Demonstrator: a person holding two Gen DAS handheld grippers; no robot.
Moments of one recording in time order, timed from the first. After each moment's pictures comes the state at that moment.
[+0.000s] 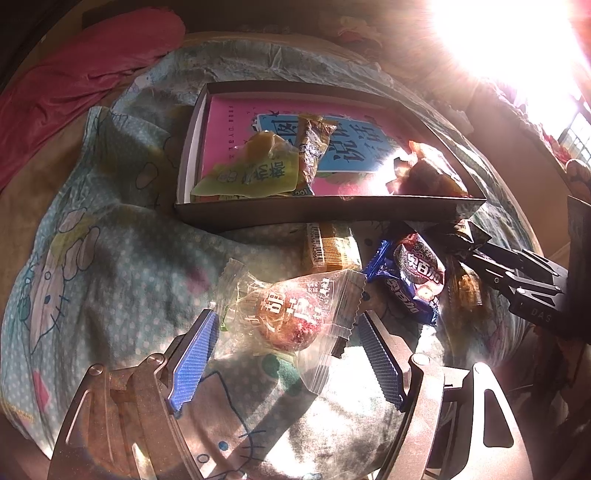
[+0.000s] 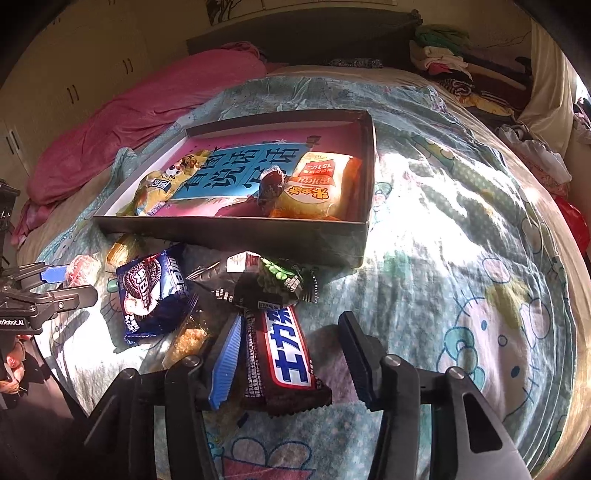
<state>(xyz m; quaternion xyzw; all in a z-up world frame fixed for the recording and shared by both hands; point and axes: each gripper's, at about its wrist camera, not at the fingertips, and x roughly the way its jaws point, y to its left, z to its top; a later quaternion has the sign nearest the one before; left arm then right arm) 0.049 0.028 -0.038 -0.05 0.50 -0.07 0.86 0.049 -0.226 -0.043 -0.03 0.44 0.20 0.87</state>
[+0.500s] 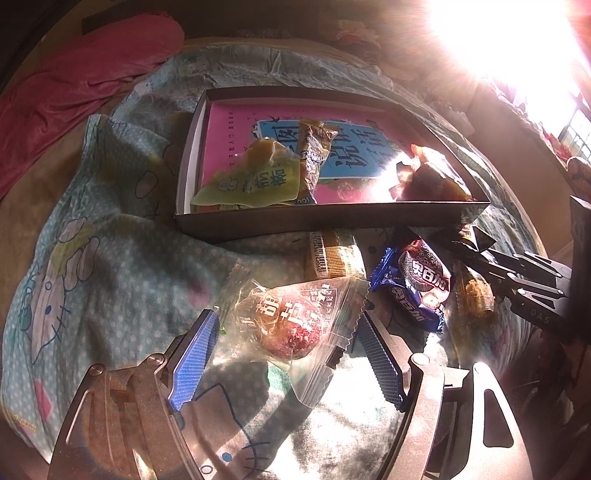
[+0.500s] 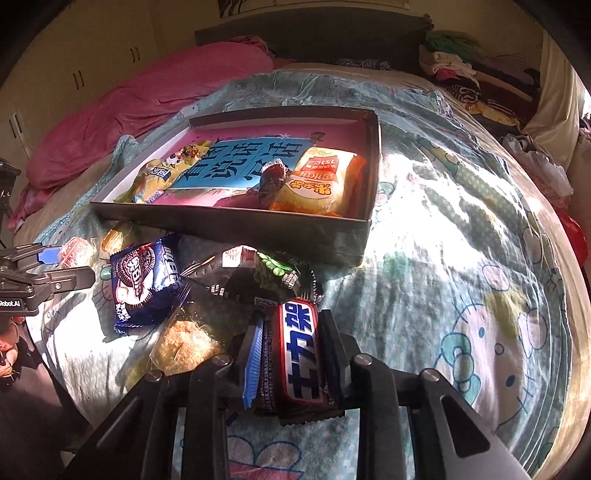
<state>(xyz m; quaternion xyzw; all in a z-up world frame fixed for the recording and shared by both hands) 0.053 0.026 -0.039 -0.05 0.49 -0.07 0.87 0.047 -0.226 -0.044 -0.05 0.44 0.20 0.87</state>
